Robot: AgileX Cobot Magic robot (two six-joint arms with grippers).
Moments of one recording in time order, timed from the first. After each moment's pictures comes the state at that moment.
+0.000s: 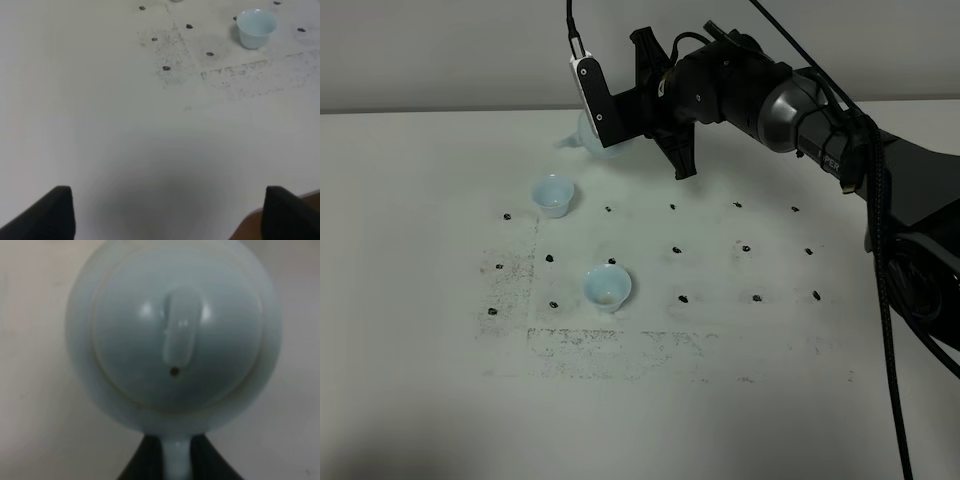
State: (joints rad) left arm 0.01 -0.01 -0.46 -0.20 1.09 0.31; right arm 0.46 2.41 -2.12 -0.10 0.59 -1.44
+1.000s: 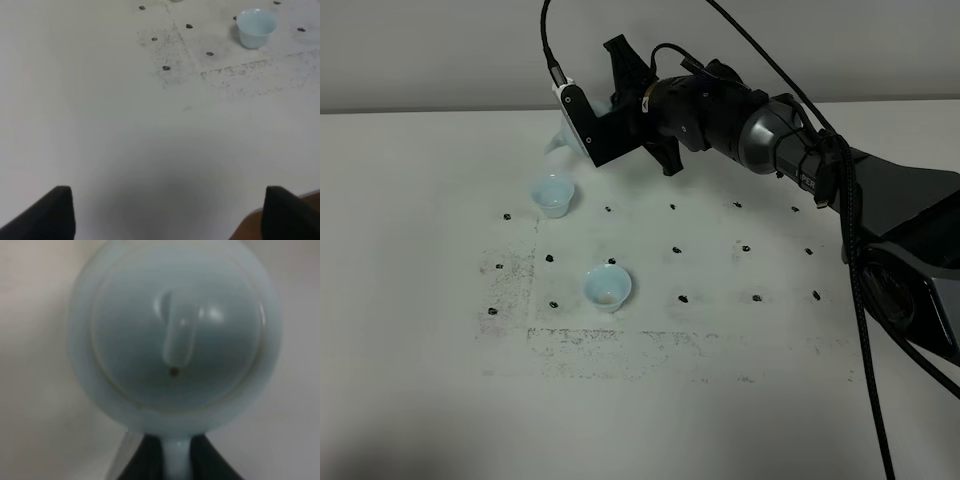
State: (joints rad) left arm 0.01 -0.01 -0.46 -0.20 1.09 0.31; right arm 0.48 2.47 -2.12 -0.18 0.36 -1.54
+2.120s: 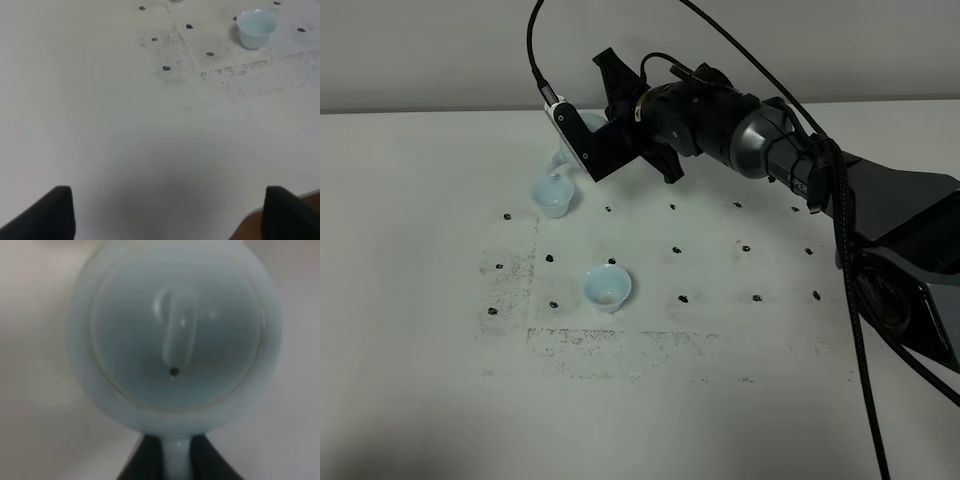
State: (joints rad) left arm 0.01 -0.01 -0.46 -0.20 1.09 0.31; right arm 0.50 2.47 -2.11 -0.20 0.43 -1.58
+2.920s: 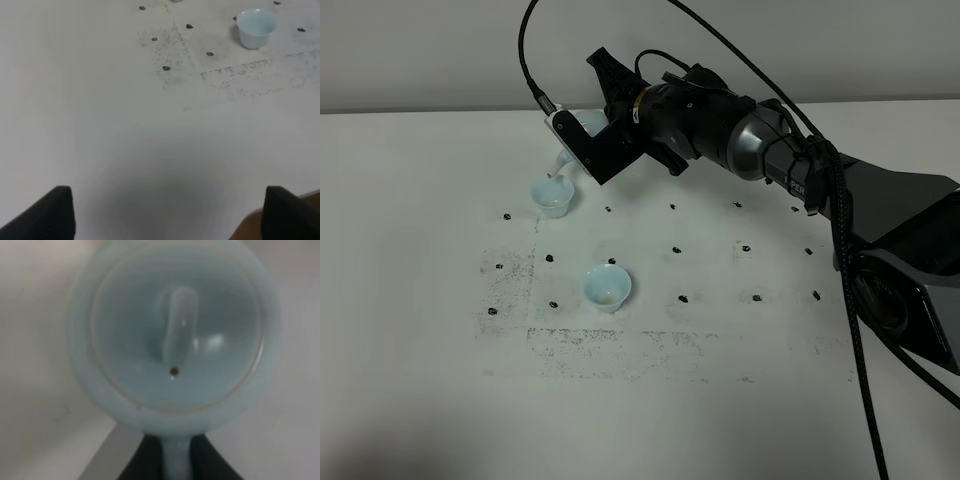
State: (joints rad) left arm 0.01 -0.01 -0.46 -0.20 1.09 0.31; right arm 0.51 2.47 -2.11 -0.33 0.40 -1.58
